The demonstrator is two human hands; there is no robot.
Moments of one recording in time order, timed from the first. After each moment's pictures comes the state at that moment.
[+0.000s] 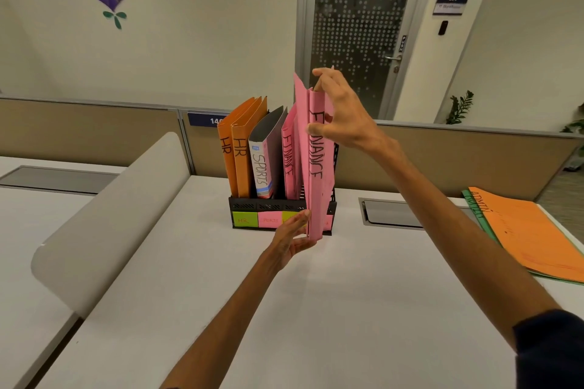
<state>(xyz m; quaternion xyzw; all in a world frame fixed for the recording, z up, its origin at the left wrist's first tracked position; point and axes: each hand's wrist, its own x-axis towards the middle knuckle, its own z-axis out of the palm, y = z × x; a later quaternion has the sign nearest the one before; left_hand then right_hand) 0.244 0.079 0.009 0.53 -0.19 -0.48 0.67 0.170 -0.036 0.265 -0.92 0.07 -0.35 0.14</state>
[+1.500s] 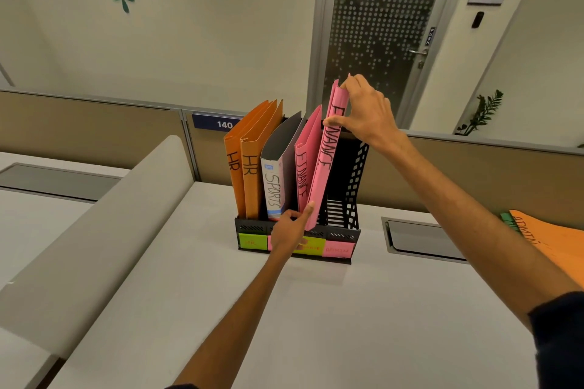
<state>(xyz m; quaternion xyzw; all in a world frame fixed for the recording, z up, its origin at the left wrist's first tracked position) 0.344 0.009 0.003 0.80 -0.20 -0.24 0.50 0.286 -0.150 0.238 -0.92 0.19 -0.33 0.02</state>
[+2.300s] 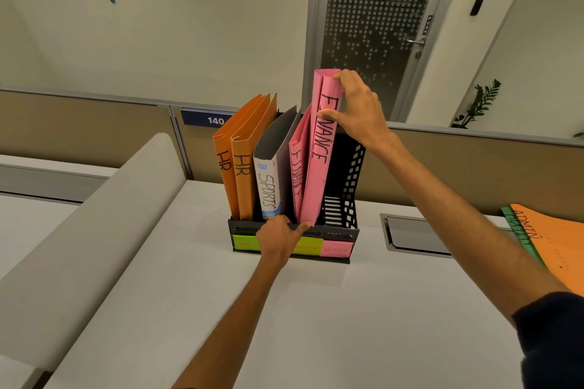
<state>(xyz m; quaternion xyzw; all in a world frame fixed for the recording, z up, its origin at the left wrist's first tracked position) 0.366 0.001 -0.029 0.93 -0.28 -0.04 0.24 0.306 -0.169 0.218 -0.91 0.16 -0.38 0.10</state>
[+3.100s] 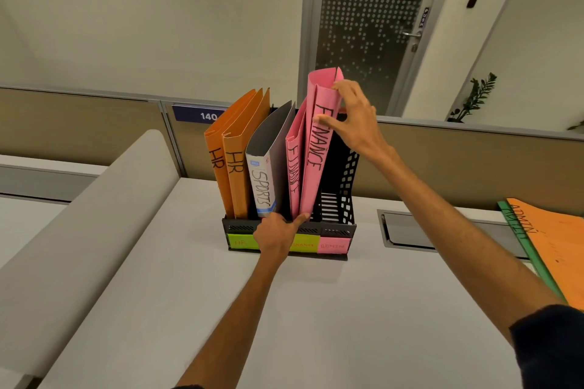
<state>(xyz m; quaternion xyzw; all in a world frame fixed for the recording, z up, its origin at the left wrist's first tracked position) 0.366 -0.011 -0.031 0.93 -0.22 -0.08 0.28 0.300 -0.175 0.185 -0.89 0.15 -0.38 0.18</state>
